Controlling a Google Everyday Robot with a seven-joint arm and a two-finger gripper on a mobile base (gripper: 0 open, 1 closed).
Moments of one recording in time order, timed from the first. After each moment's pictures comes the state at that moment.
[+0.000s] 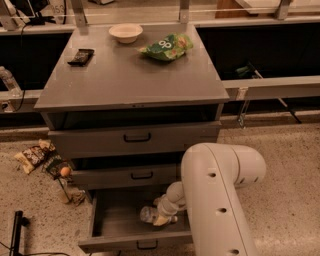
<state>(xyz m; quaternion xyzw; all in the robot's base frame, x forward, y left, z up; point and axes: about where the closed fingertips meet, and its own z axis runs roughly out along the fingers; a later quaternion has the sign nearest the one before) 0.569 0.015 0.207 -0.71 0.67 0.11 0.21</state>
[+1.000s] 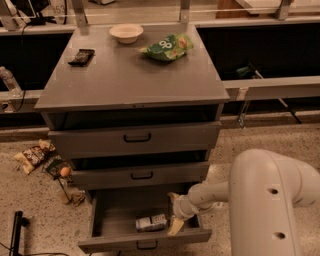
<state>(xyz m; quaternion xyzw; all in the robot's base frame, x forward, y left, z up) 0.548 -0.037 0.261 -0.68 0.68 0.12 0.25</state>
